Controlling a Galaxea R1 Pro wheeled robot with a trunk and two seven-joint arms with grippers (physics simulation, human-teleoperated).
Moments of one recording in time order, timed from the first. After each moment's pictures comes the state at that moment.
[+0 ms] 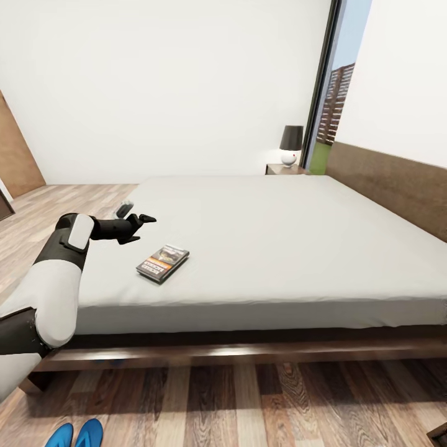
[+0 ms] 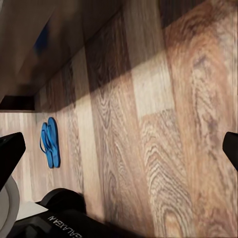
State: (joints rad) left arm -1.28 0.14 0.37 -0.62 0.38 1.01 -0.18; right arm -0.40 -0.37 0.56 0.05 -1.03 0.08 1.21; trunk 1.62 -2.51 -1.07
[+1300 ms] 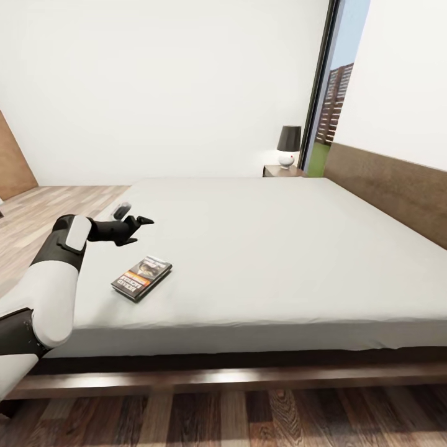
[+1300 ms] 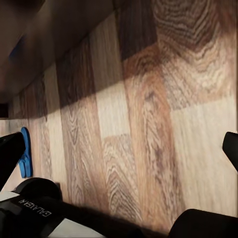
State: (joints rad) left arm -1.27 0.16 0.37 -0.61 0.38 1.01 -0.18; right arm -0.32 -0.37 0.56 0.05 -1.04 -0.02 1.17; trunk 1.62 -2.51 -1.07
